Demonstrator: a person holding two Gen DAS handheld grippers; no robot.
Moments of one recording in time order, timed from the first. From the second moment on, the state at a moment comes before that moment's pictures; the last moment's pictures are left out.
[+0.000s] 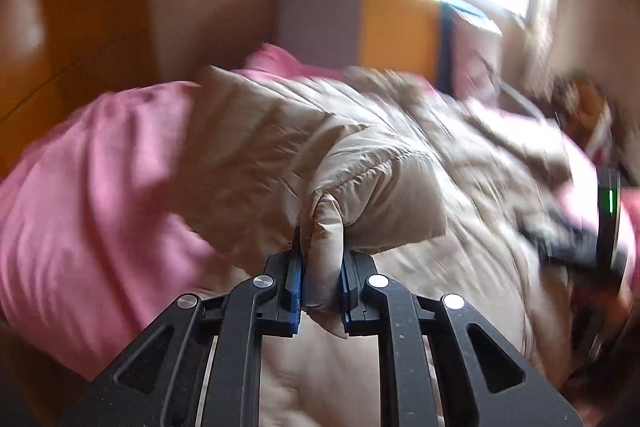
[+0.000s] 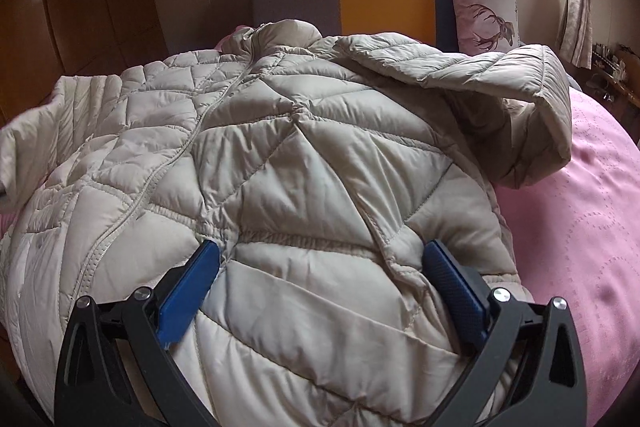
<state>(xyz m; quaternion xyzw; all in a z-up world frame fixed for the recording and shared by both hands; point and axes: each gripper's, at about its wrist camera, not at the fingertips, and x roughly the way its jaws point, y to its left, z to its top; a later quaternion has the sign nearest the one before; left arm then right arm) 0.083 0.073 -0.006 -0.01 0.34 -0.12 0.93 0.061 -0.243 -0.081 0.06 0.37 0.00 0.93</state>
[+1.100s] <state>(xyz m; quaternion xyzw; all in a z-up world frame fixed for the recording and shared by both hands) 0.139 0.167 -0.021 -0.16 0.31 0.04 0.94 0.069 -0.232 -0.078 0.02 0.40 -0.04 0.91</state>
